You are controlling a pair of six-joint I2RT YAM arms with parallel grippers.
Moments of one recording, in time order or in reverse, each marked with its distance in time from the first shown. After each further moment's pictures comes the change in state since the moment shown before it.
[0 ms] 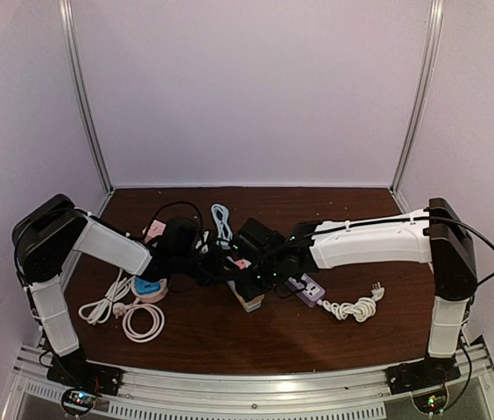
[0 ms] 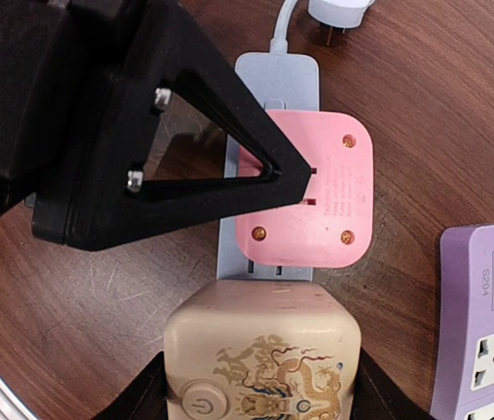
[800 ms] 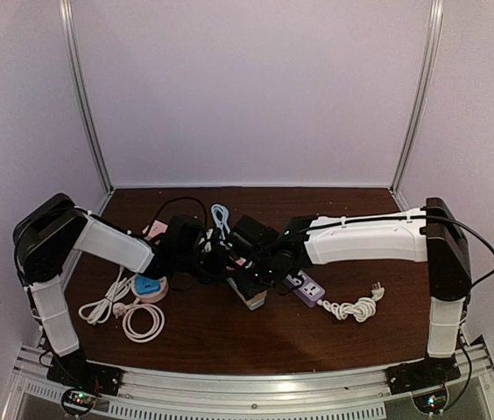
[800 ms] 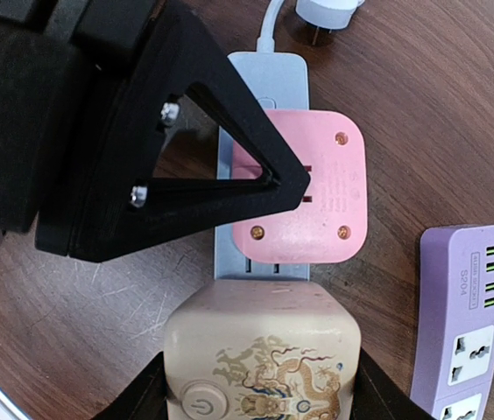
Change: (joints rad) left arm -0.003 0.008 0.034 -0.074 -0.018 0.103; right arm 0.001 0.032 0.085 -0.109 0.043 -0.027
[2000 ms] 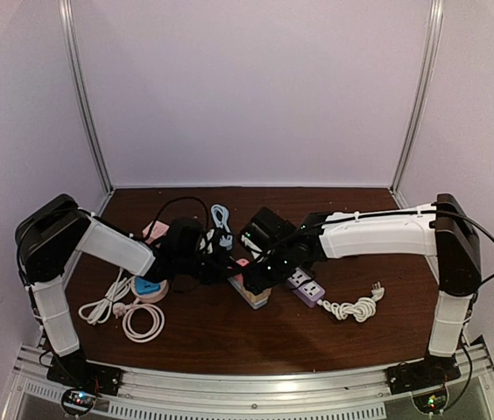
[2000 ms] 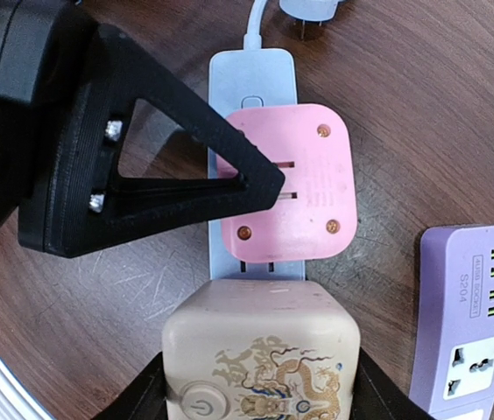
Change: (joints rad) left arm -0.010 0.016 -0.027 0.060 -0.023 0.041; right arm -0.086 -0.066 -0.109 0.095 -0.127 -0.031
